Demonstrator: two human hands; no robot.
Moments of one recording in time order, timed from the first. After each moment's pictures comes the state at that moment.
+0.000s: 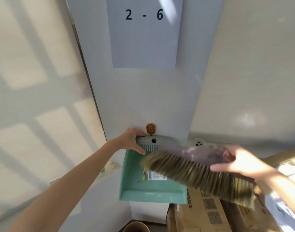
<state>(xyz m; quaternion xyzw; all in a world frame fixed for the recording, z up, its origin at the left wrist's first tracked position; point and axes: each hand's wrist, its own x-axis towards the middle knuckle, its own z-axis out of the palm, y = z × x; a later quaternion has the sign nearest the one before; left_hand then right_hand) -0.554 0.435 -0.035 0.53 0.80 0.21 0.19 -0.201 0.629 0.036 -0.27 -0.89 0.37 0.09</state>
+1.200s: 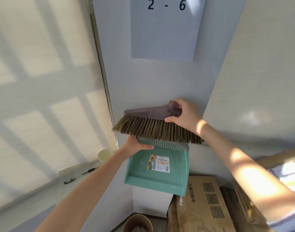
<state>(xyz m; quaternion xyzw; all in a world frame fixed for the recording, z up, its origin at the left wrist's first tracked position) -0.524 0.397 -0.083 0.31 0.76 0.52 0.25 -0.388 0.570 0.054 -0.18 -0.92 0.29 0.21</state>
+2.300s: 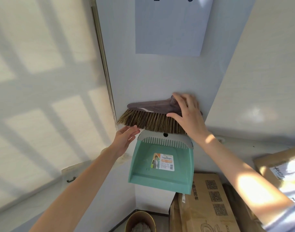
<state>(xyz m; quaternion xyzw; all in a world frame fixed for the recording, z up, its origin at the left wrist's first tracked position) -0.560 0.369 -0.076 0.10 0.57 0.73 0.36 -0.395 0.565 0.022 -0.12 -0.92 0.03 0.37</state>
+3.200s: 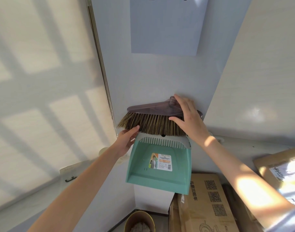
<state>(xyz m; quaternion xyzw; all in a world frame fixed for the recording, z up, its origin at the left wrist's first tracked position) -0.561 0.383 -0.090 0.07 0.54 0.74 0.40 -0.384 0.578 0.009 -0.07 -0.92 0.11 0.36</state>
